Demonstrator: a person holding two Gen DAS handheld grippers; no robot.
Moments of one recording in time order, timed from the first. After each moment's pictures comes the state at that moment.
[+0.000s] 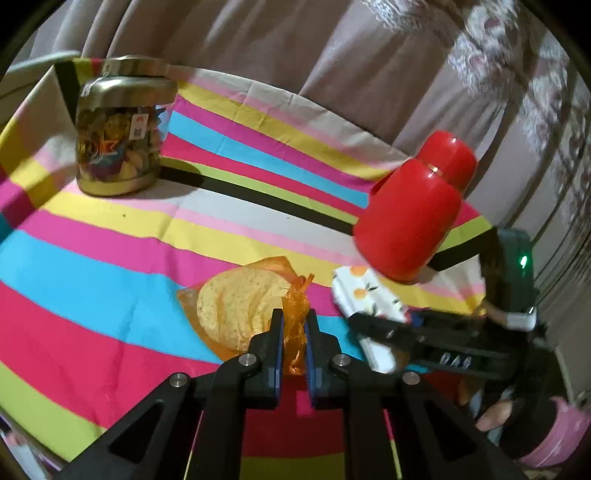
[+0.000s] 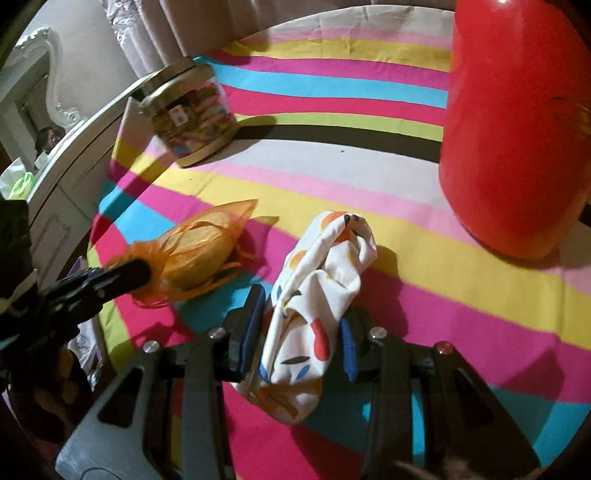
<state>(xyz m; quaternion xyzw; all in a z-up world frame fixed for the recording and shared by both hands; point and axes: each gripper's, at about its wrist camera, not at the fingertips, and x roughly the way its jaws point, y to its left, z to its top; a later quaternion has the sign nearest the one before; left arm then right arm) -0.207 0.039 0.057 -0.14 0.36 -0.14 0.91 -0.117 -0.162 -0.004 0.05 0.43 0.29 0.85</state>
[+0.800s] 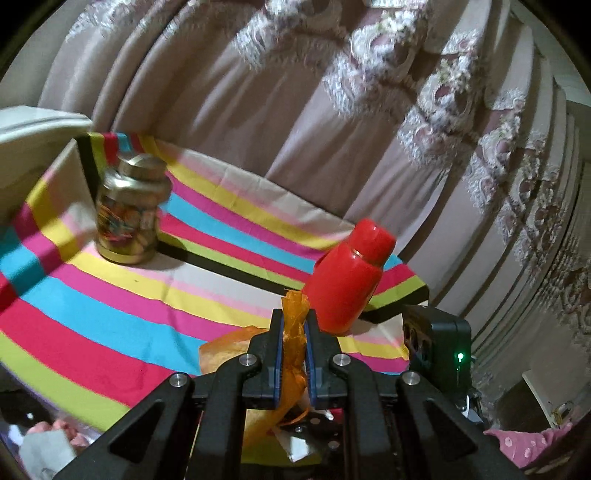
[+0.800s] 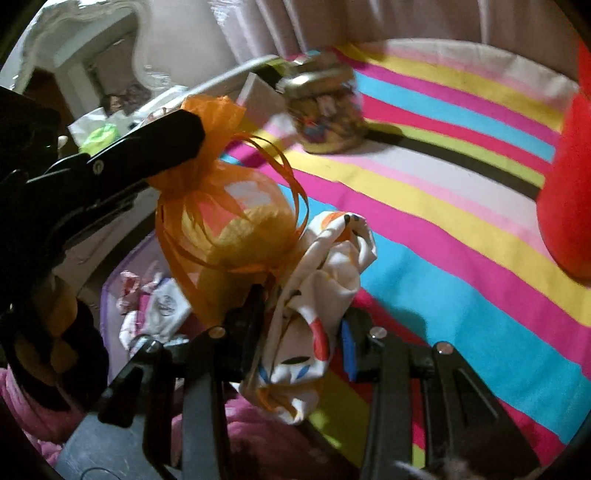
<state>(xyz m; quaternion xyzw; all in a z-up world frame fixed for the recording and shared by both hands) -0.301 0.062 0.163 -0.17 0.25 -0.16 0.94 -0.210 -0.098 0.051 0.01 0.37 0.43 0.82</state>
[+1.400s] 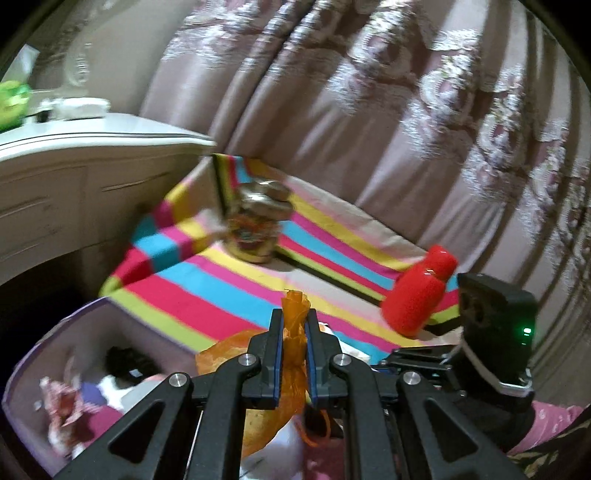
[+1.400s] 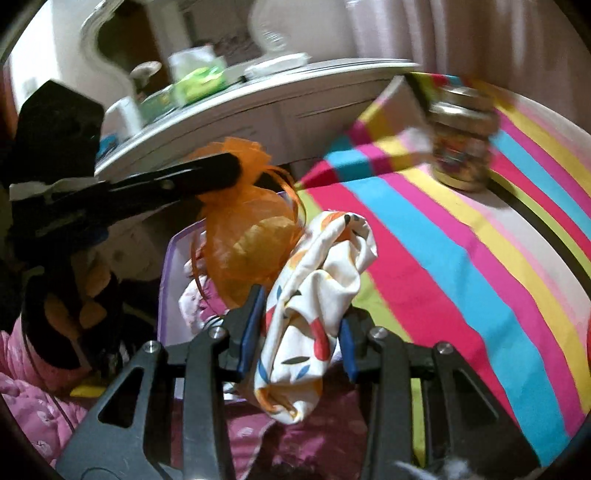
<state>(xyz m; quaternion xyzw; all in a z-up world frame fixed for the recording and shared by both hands) -0.408 0.157 0.162 -0.19 0.23 0.00 0.95 -0.282 0.002 0.080 -0.12 0.33 0.56 0.75</state>
